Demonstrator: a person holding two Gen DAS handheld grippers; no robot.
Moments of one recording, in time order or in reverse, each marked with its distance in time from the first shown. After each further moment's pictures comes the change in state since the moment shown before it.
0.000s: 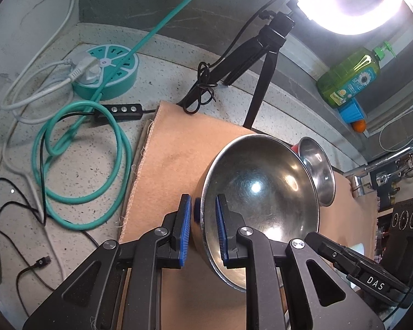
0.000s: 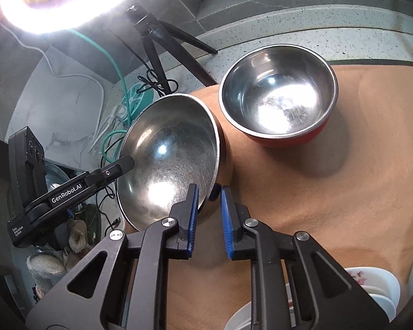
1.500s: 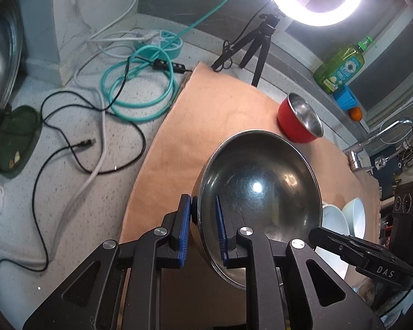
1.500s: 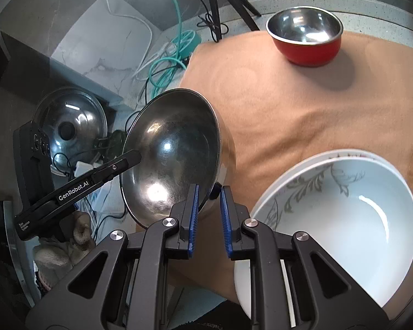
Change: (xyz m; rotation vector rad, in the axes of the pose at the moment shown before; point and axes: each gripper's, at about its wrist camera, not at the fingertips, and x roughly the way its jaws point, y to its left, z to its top) left arm -0.086 0.002 -0.138 -0.090 -0.074 0.082; right arm -0.052 0.019 -0.106 -0.176 0.130 0.104
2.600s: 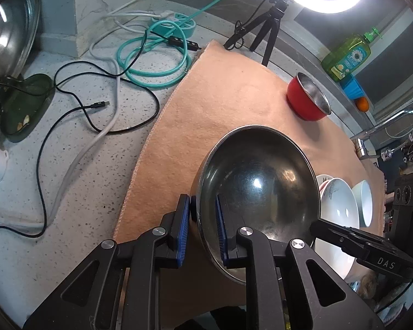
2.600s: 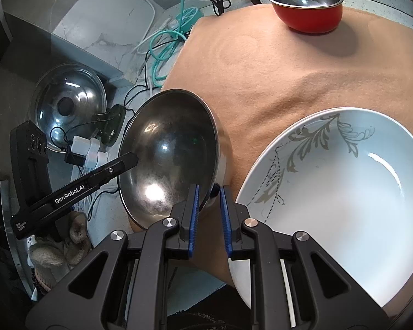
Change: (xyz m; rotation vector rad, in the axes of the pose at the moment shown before) left arm -0.002 0.007 -0.040 -0.026 0.026 0.037; right arm 0.012 -0.004 -0.027 -0.022 0.072 0.008
